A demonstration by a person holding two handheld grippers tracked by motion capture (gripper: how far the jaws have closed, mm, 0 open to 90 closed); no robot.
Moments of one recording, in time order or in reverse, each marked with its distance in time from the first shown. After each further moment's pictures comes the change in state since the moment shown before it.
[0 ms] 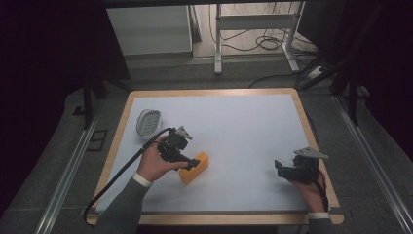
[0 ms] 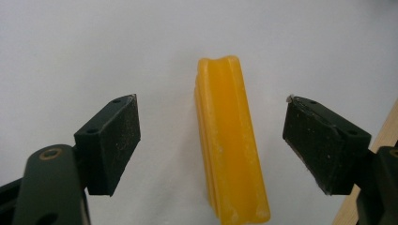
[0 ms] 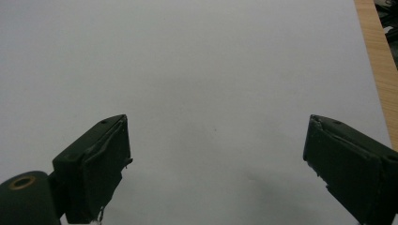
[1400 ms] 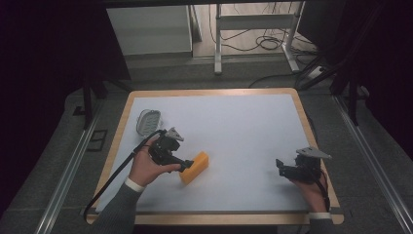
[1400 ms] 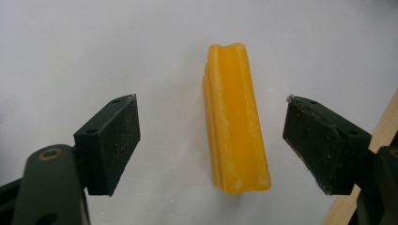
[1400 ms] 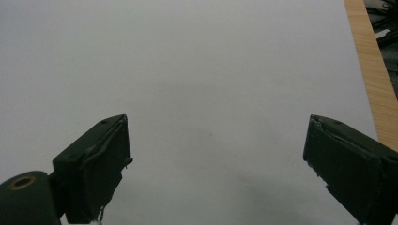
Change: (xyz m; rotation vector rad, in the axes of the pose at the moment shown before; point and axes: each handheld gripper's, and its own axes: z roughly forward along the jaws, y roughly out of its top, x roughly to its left) left arm 0.001 -0.017 -0.016 -0.035 0.021 -0.029; right arm -0.003 0.003 -0.005 -0.018 0.001 0.010
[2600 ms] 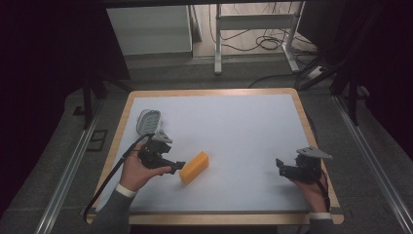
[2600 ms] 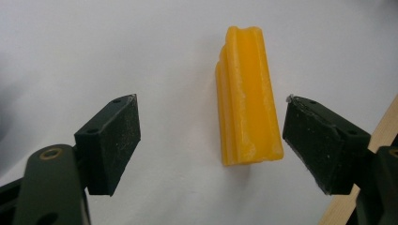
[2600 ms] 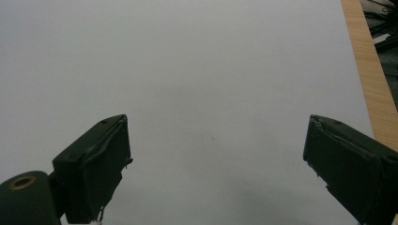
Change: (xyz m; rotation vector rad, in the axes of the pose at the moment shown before) left arm 0.008 -0.023 -0.015 -0.040 0.018 -0.046; right arm 0.001 0.002 -0.003 -0.018 0.006 -0.003
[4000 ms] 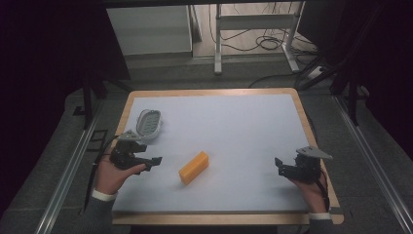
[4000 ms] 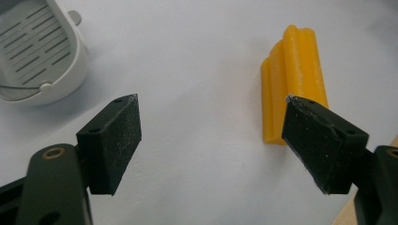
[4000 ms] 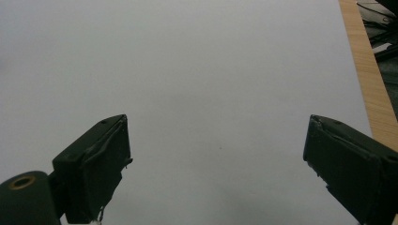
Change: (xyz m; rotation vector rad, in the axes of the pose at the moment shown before) left arm 0.042 -0.048 -0.038 -0.110 0.042 -0.154; right arm 0.005 0.005 -0.005 -0.027 0.008 -0.010
